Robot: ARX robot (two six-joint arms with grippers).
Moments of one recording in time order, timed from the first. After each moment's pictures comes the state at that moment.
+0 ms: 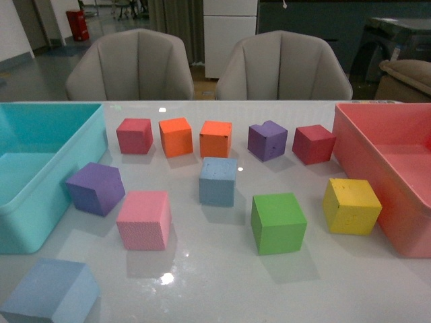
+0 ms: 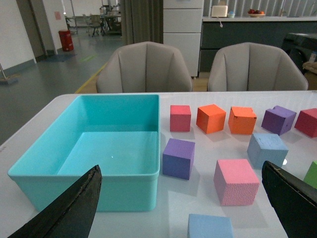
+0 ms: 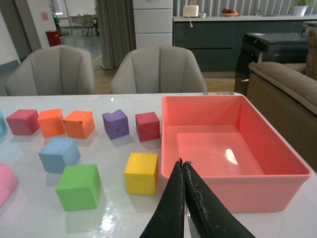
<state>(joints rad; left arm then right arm) 0.00 0.01 0.01 0.00 0.00 -0.01 0.00 0.05 0.05 -0.01 0.00 0.01</state>
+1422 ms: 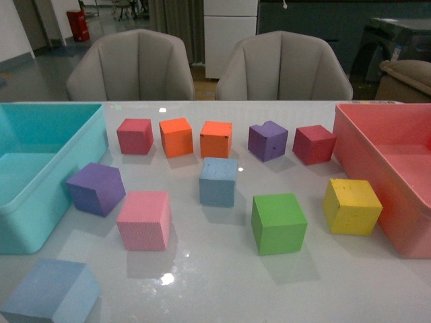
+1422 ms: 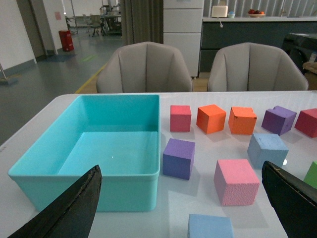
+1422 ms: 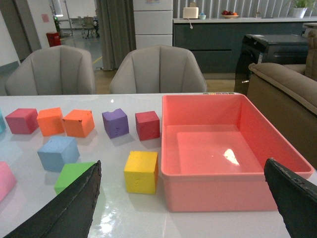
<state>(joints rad) 0.00 0.01 0.01 0.00 0.00 -0.01 0.00 0.00 0.01 0.00 0.00 0.01</state>
